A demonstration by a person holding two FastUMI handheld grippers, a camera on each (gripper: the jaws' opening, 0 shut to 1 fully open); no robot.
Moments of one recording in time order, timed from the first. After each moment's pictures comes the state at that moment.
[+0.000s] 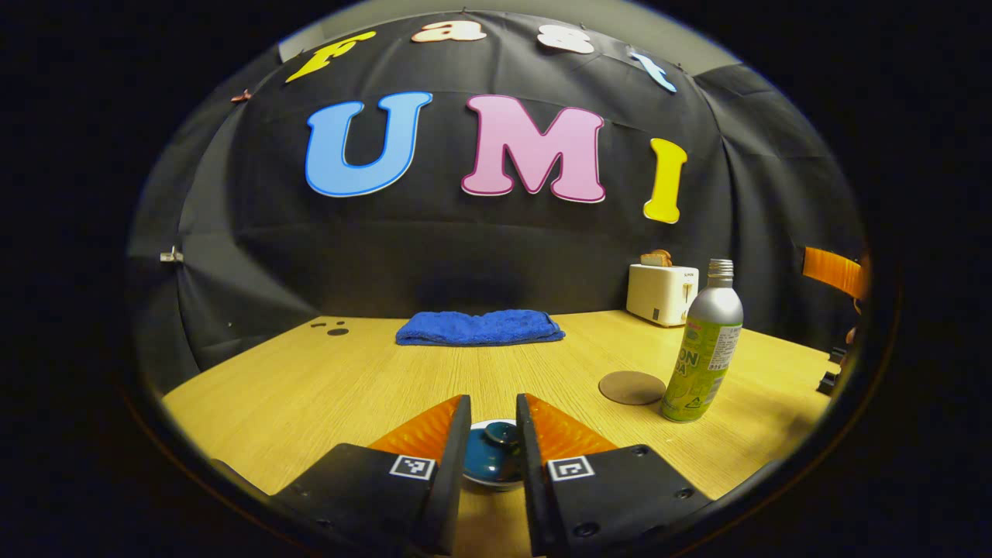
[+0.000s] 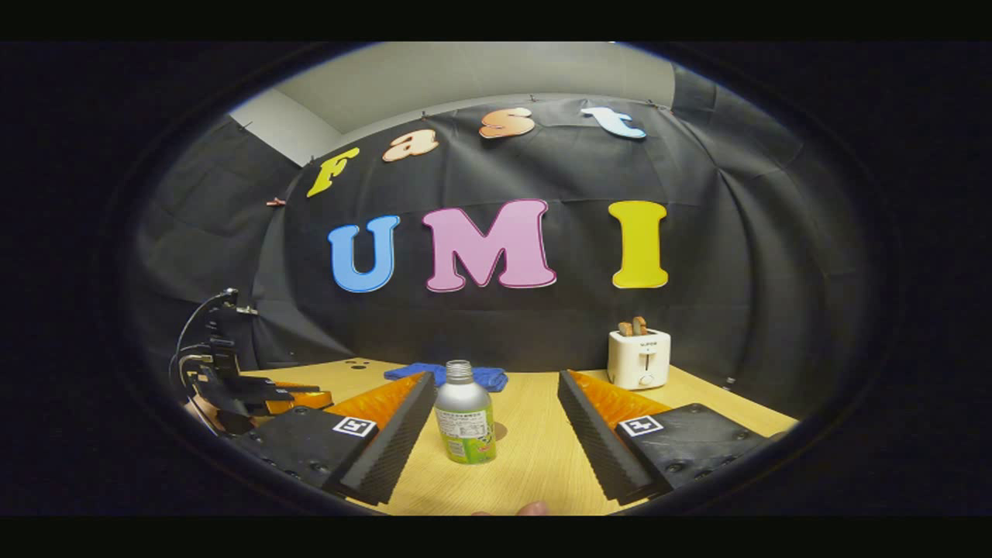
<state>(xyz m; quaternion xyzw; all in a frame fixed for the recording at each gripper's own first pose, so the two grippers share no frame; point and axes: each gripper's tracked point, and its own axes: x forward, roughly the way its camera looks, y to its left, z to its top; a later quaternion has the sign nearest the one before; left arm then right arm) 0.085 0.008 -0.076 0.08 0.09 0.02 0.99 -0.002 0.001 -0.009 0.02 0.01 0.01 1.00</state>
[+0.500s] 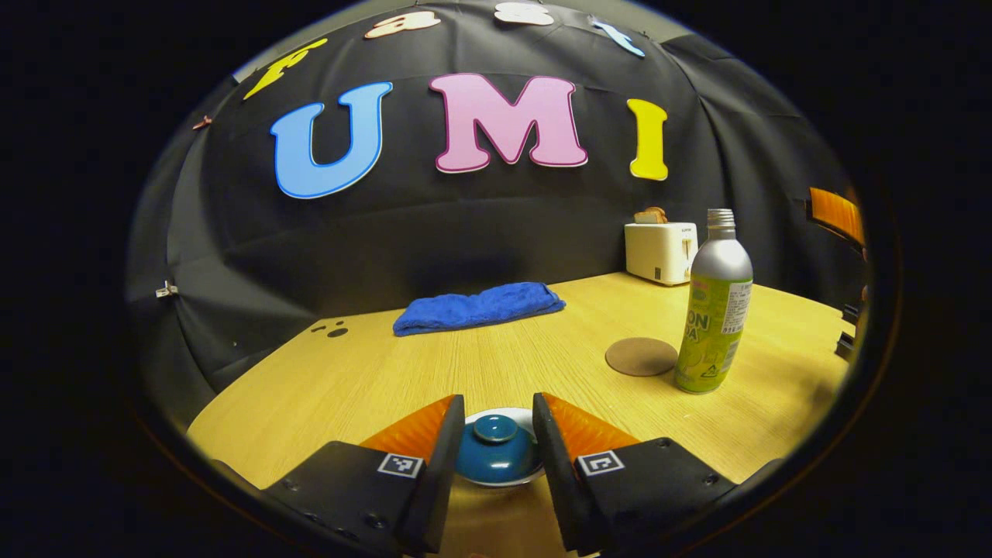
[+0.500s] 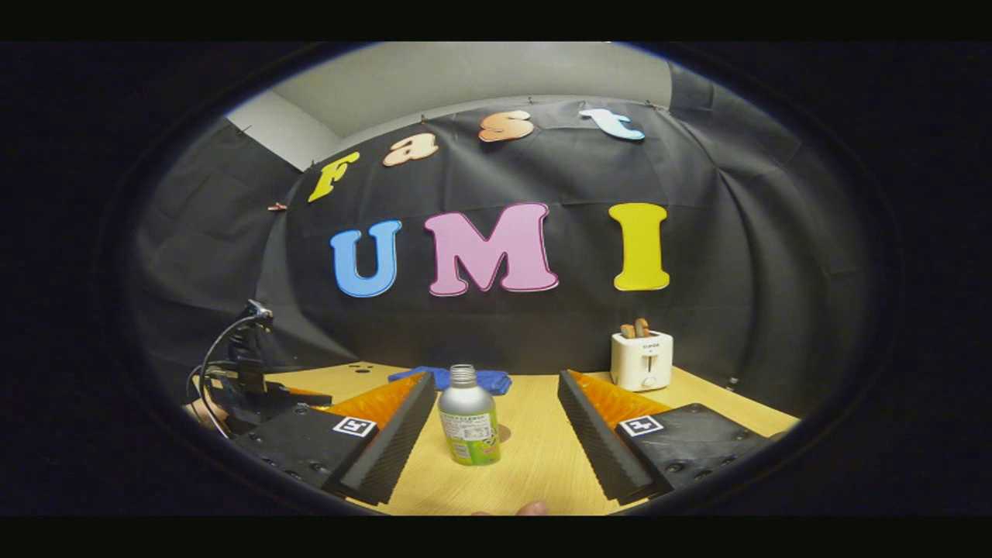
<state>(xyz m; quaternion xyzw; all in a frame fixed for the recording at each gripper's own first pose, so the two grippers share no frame) 0.095 0.007 -0.107 0.11 0.16 0.01 0.98 -0.004 0.002 -0.003 0.03 0.01 0.01 1.00</state>
